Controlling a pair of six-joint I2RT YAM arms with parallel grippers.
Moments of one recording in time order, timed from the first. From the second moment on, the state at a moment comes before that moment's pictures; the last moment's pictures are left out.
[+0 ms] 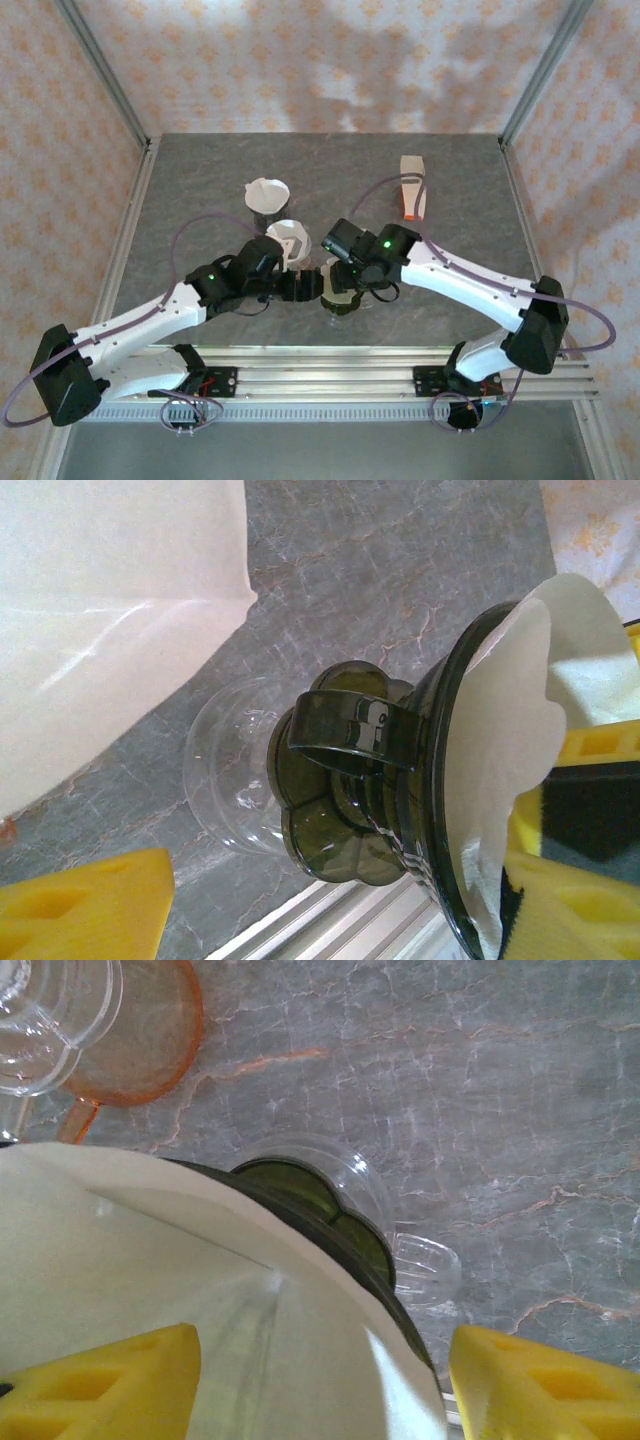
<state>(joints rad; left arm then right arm) -0.79 1.07 0.76 -0.45 0.21 -0.79 0.98 1.44 1.29 -1.14 0.11 0.78</state>
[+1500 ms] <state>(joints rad) -0.79 1.08 0.76 -0.43 0.21 -0.80 0.95 1.50 1.21 -1.09 0.10 0.76</state>
